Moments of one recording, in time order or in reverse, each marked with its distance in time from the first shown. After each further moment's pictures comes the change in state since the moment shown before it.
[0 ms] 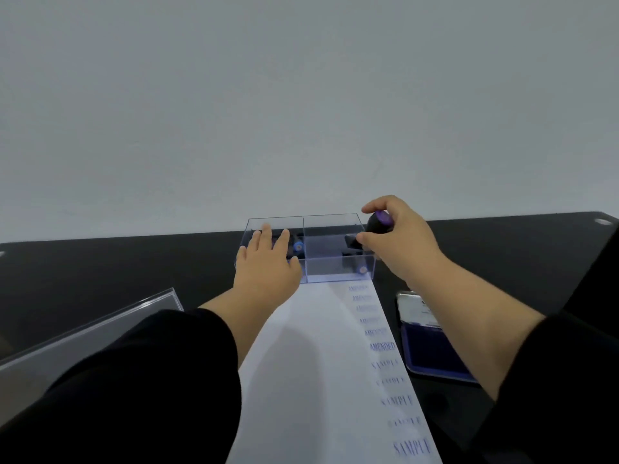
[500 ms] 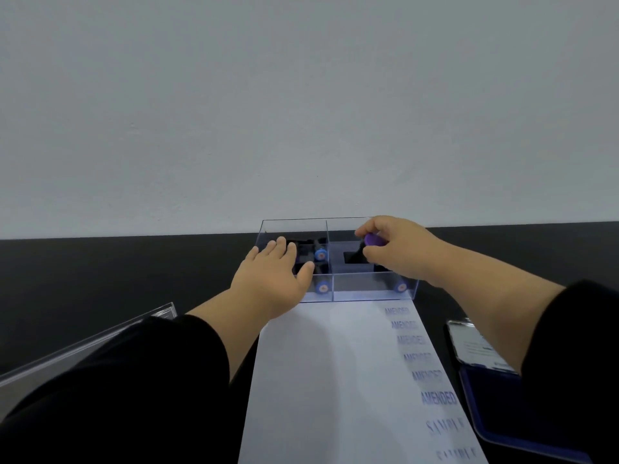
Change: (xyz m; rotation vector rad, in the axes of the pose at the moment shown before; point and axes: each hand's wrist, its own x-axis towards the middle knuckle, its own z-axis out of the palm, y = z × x) left_hand 0.055 -0.040 0.025 0.117 -0.187 0.081; right_hand 0.076 0.028 0.046 -0.396 -0.386 0.020
